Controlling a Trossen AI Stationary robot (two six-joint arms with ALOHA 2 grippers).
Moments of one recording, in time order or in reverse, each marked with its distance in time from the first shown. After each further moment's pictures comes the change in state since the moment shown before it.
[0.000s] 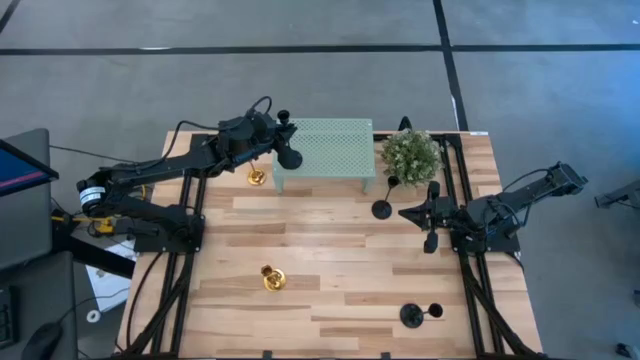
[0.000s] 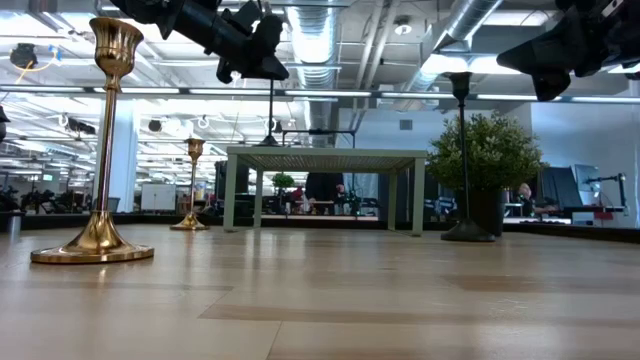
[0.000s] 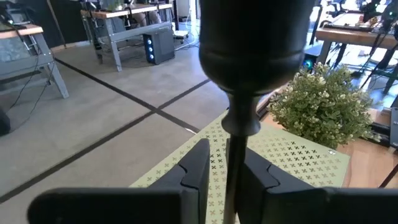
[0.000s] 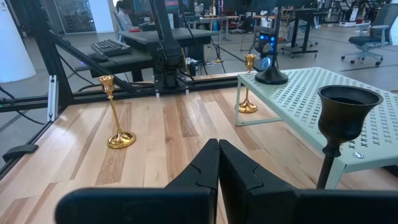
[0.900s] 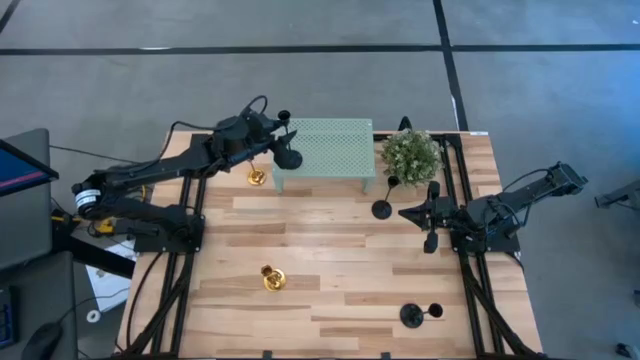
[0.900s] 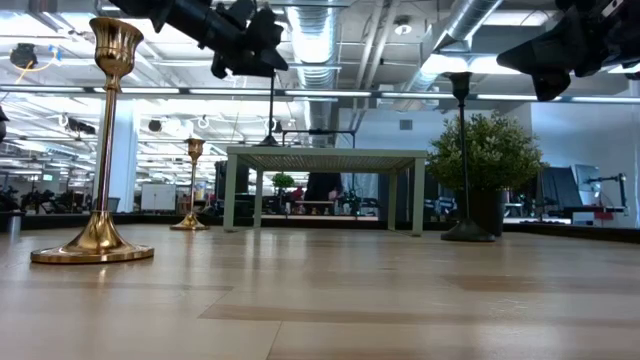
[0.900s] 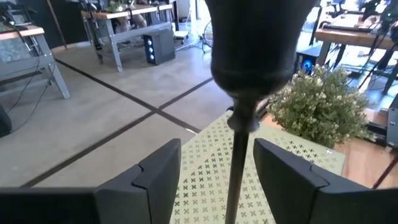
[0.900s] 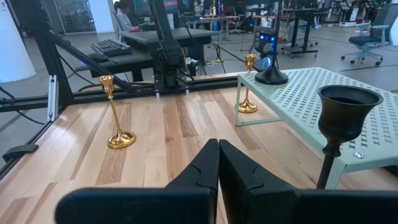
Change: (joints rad) left arm 0.000 -0.053 -0.002 -0.048 0.000 0.000; right arm 0.000 0.000 0.000 0.000 0.000 0.000
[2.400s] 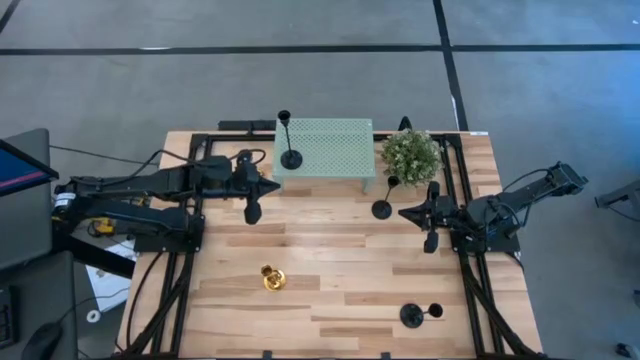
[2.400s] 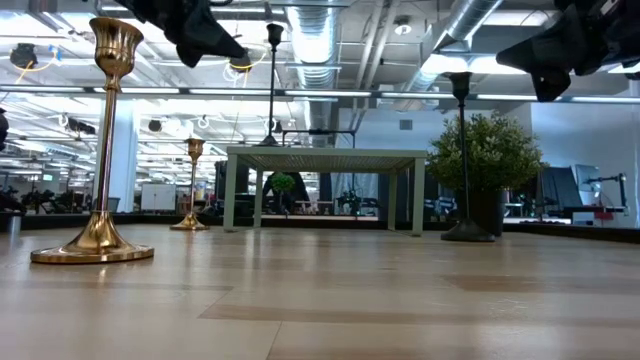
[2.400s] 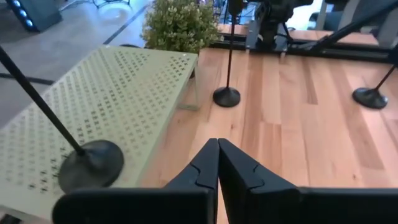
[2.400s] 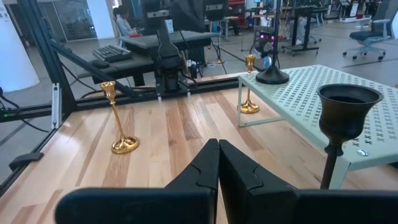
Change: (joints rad) left arm -0.318 -0.290 -0.127 -0.391 0.120 -0.004; right arm 0.000 0.002 0.000 0.013 0.000 0.037
